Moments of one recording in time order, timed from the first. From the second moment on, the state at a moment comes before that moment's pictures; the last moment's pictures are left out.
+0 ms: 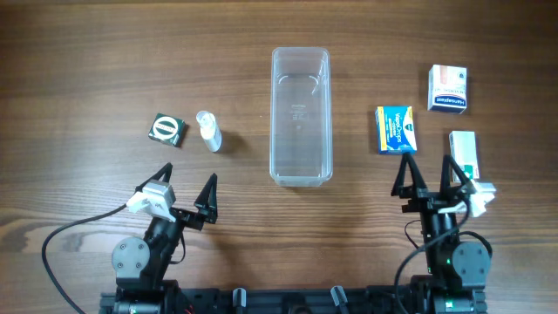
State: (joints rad) left arm -0.02 0.01 0.01 -0.05 0.30 -0.24; right arm 0.01 0.01 0.01 0.16 -0.06 0.48
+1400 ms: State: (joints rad) left arm -0.02 0.01 0.01 -0.05 0.30 -0.24; right arm 0.01 1.85 1.30 -0.70 -0.06 0.02
